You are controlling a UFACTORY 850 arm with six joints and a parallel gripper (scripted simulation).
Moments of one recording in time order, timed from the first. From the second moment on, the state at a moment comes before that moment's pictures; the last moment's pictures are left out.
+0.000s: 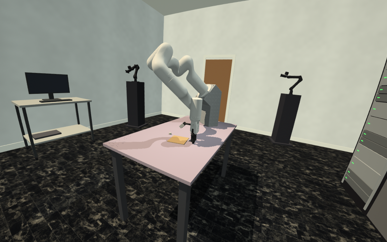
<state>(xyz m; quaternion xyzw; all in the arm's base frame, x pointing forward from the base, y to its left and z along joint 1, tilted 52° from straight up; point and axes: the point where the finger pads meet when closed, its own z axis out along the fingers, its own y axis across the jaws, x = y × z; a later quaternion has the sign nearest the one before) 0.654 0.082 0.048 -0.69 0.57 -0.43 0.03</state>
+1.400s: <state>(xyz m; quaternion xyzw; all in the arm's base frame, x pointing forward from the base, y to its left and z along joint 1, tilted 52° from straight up) 0.665 0.074 0.038 -0.69 0.57 -0.43 0.03</state>
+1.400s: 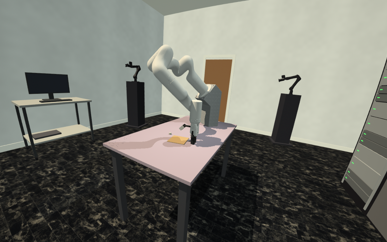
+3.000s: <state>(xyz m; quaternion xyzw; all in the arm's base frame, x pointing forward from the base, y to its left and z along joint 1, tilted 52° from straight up) 0.665 0.074 0.038 -0.69 0.57 -0.43 0.03</state>
